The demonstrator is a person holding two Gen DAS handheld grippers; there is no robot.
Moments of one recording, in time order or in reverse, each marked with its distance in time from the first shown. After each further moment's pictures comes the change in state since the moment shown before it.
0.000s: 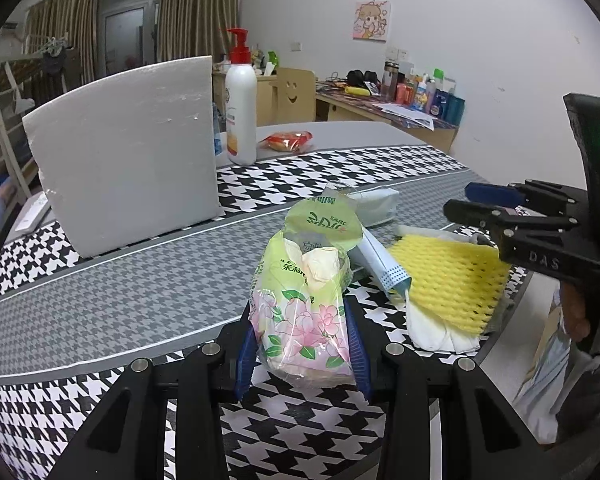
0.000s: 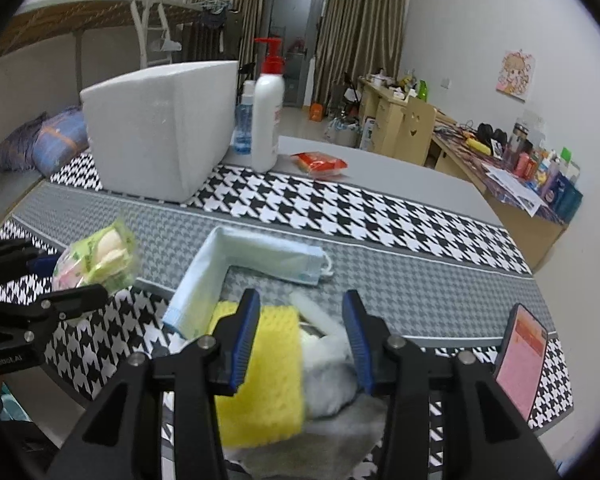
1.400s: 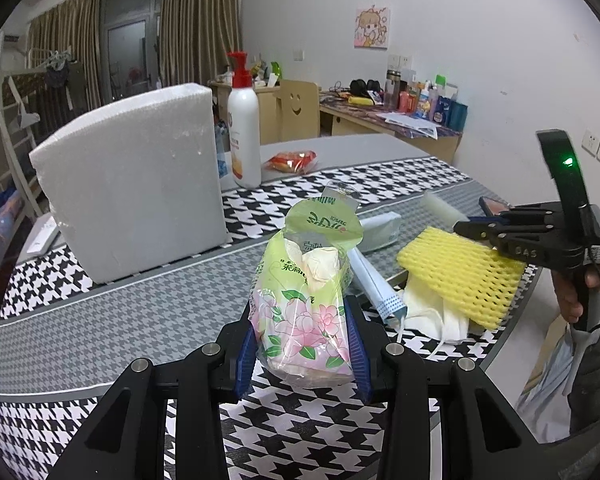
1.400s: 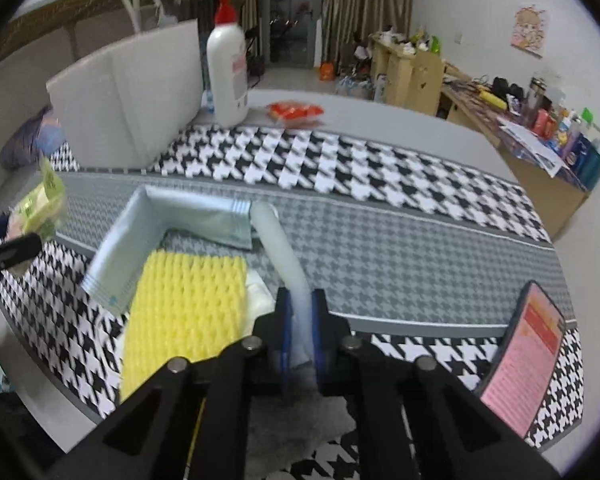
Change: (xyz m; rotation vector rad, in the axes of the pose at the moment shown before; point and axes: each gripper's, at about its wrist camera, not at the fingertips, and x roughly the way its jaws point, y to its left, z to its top) left arm -0.009 -0.002 0.014 0.029 -0.040 0.032; right arm 0.032 -0.060 -0.009 0.037 0.139 0.083
